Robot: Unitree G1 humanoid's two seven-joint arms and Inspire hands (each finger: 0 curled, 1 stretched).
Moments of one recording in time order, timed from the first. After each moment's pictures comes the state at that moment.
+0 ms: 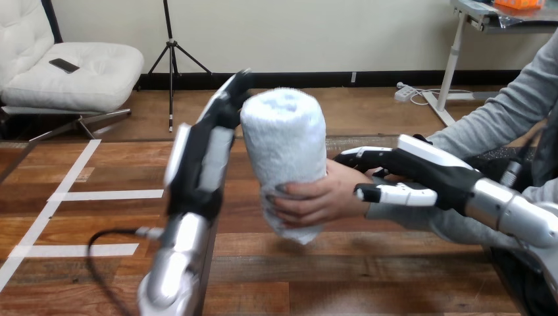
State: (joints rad) left arm -0.26 0.00 0.05 0.52 -0.06 -0.61 -0.17; right arm -0.56 -0.60 0.20 0.87 -0.19 -0.69 0.49
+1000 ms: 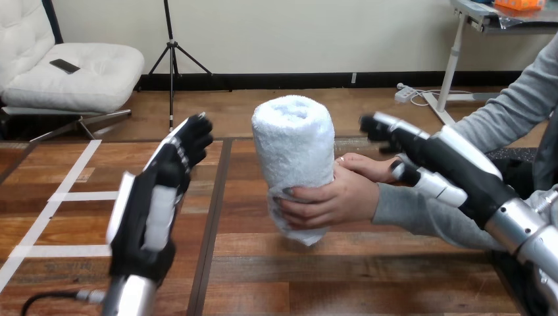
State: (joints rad) left arm 0.11 0.08 0.06 0.14 -0.15 -0.57 -0.26; right arm -0.27 -0.53 0.03 0.49 0.10 -0.59 0.46
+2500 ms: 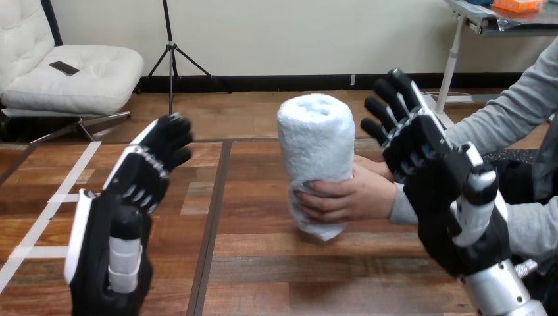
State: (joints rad) left arm 0.33 0.10 0.00 -0.13 -0.23 -0.72 -0.25; right arm 0.12 -0.23 0.01 -0.10 0.43 -0.43 0.50
